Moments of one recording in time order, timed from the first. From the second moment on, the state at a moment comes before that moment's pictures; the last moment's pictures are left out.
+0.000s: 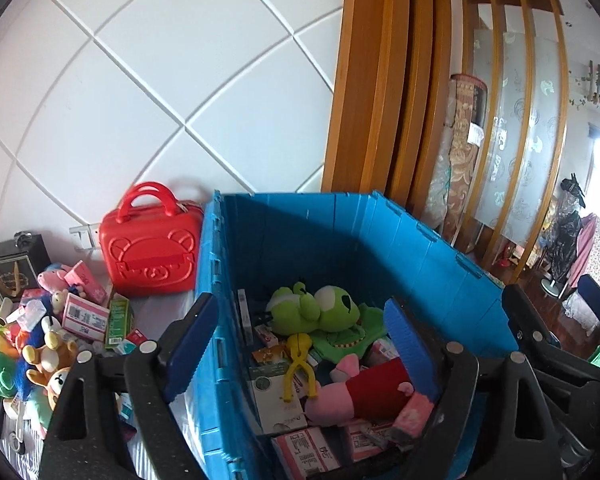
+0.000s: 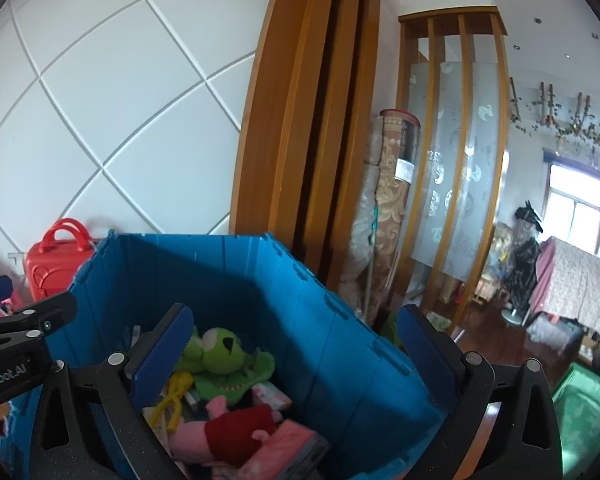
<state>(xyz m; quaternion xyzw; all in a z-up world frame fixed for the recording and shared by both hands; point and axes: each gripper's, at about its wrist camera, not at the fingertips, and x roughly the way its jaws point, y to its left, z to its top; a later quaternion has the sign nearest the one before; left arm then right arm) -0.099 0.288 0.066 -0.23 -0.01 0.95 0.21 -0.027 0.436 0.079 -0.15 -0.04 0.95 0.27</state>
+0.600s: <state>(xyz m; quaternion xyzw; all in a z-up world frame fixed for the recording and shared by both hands) -0.056 0.120 0.068 -0.17 -0.03 0.98 0.13 -0.013 0.287 0.068 -0.06 -0.07 0.98 0.16</state>
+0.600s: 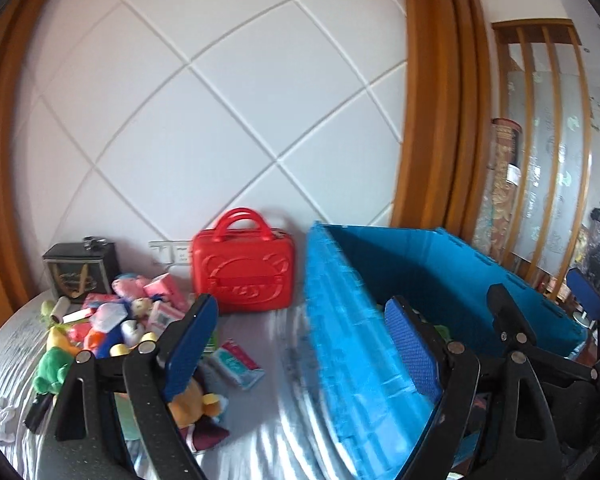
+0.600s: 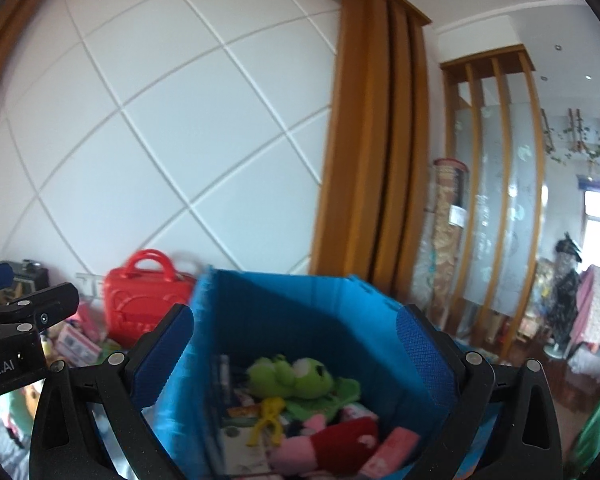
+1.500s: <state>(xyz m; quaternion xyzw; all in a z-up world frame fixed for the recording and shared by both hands) -0.067 -0.149 -0.038 -0.28 -0.02 0.96 -0.07 -0.073 0.117 -0.025 -0.20 -0.05 0.98 -0.01</state>
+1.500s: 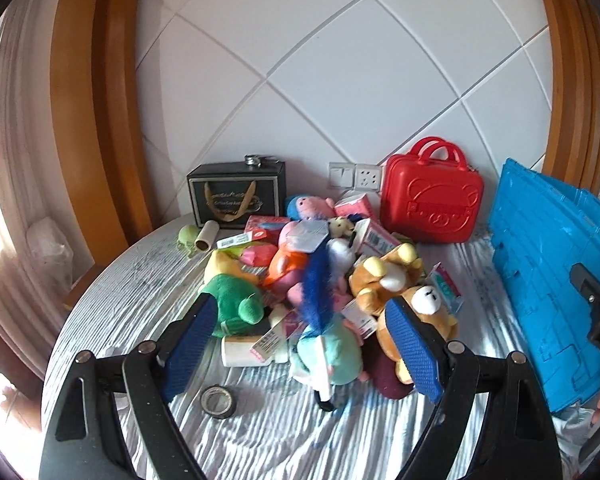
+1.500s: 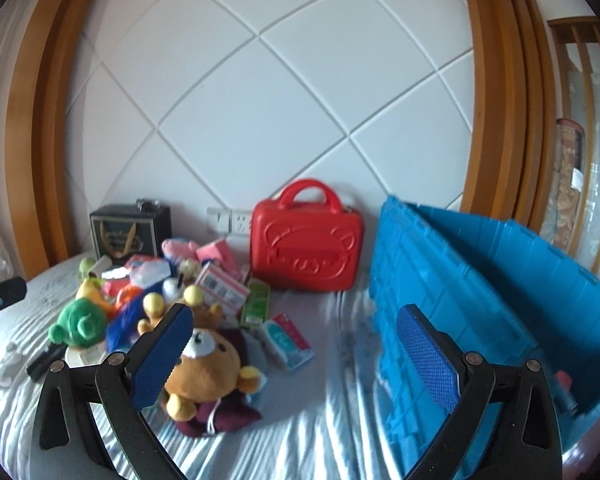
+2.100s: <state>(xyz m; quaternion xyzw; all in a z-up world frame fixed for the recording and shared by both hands) -0.064 -0.272 -0.221 -0.44 -0.08 0.89 -0.14 -0.088 0.079 -0.152 -0.34 -0.08 0.94 -0.03</state>
